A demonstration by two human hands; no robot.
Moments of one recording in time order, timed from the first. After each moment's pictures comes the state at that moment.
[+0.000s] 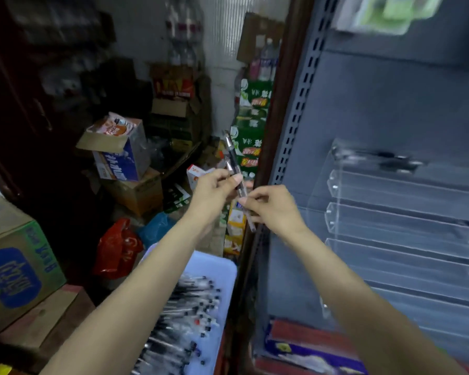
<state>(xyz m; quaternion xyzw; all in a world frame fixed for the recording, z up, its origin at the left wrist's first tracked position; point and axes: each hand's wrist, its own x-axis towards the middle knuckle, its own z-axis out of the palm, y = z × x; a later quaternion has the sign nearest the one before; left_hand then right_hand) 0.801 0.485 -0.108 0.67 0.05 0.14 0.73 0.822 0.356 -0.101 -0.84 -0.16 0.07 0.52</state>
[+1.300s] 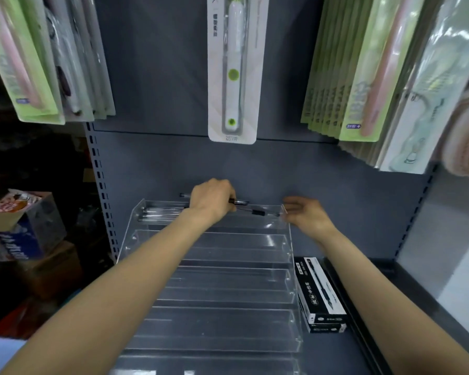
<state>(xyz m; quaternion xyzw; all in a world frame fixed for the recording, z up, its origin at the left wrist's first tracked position) 0.946 0.143 0.005 0.98 -0.05 0.17 0.07 0.961 -0.059 -0.028 -0.85 -0.05 -0.05 0.52</state>
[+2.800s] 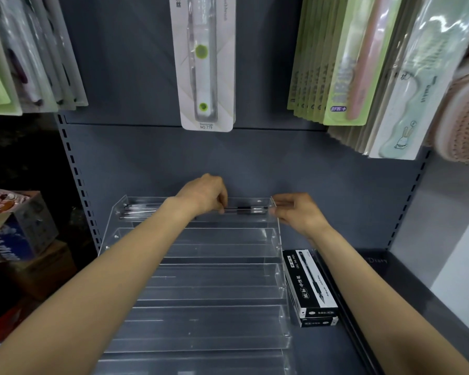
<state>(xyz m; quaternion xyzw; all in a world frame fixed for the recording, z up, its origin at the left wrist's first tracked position) 0.961 0.140 0.008 0.99 -0.12 0.05 0.10 0.960 -0.067 -0.036 -0.84 -0.06 -0.04 0.54</state>
